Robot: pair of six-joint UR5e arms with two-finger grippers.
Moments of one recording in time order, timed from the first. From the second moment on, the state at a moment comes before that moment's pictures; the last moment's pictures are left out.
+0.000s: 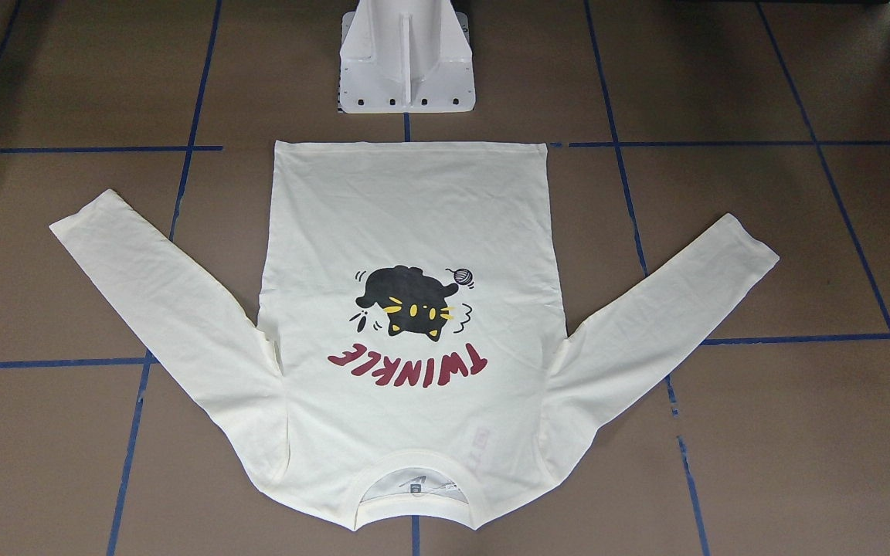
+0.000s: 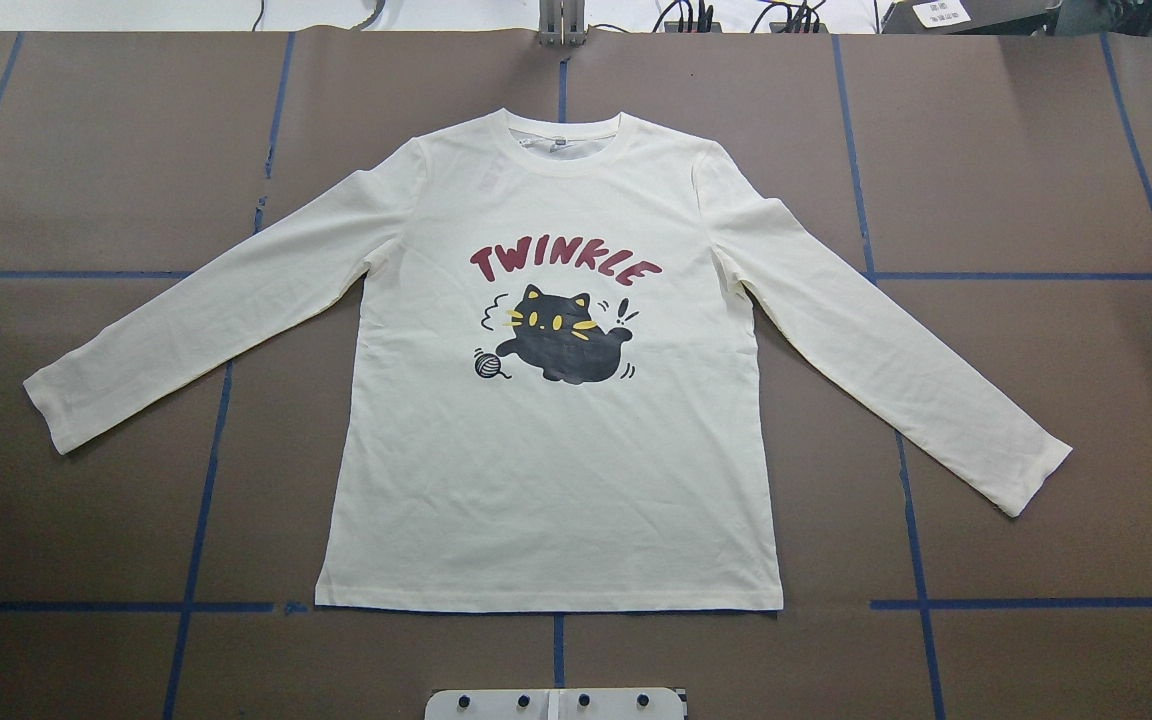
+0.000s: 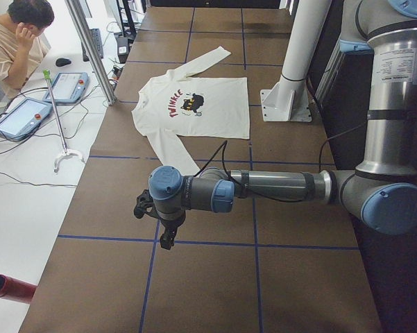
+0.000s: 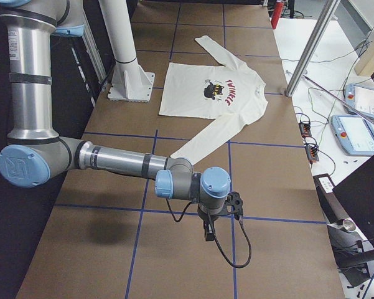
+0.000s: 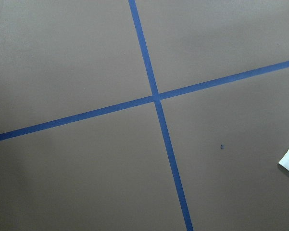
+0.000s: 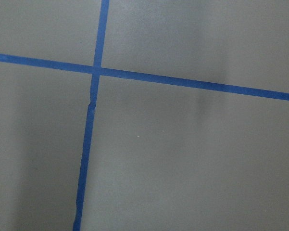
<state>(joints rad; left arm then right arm) -1.56 -1.56 -1.59 -1.64 -2.37 0.19 1.59 -1.61 1.50 -1.49 2.28 -0.15</state>
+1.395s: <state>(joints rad) -1.56 -1.56 -1.62 -1.80 -2.37 0.19 1.42 -1.57 1.55 -0.91 2.45 0.35</state>
